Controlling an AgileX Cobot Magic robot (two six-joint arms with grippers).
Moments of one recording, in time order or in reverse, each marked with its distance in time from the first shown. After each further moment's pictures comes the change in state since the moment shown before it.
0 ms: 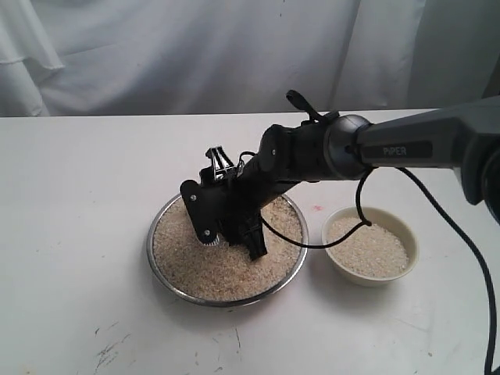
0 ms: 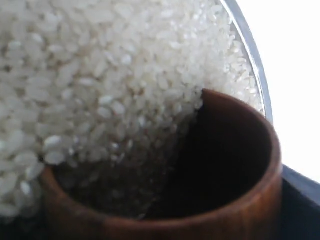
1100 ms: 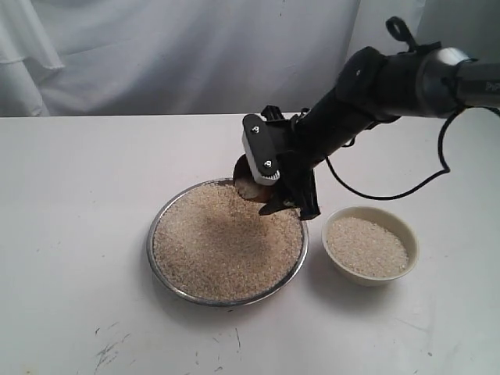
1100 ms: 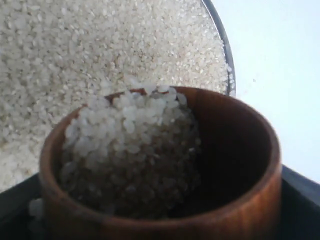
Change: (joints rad) left arm 0.000 0.000 0.000 0.000 0.000 0.000; right arm -0.233 -0.155 -0.032 0.174 0.343 -0.092
